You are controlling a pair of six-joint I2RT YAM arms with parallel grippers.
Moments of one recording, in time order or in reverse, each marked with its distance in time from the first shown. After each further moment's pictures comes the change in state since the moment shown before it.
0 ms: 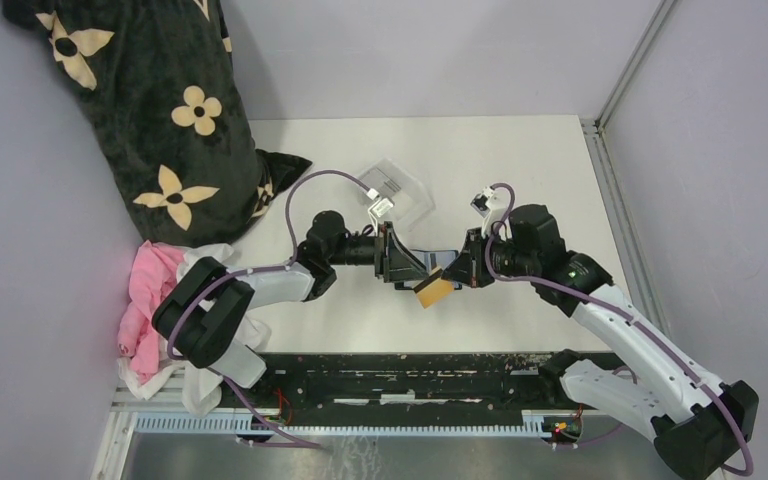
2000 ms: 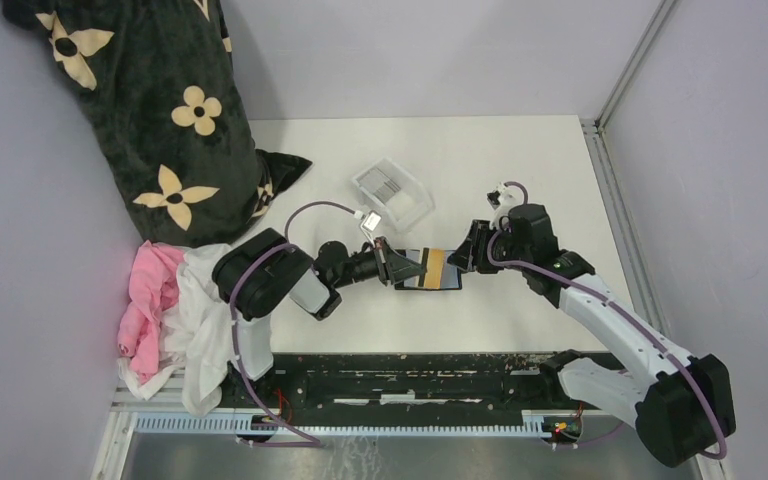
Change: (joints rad) left arm -0.038 0.353 -0.127 0.515 -0.309 -0.154; right arm -0.132 0.088 -0.128 0.182 0.117 0.051
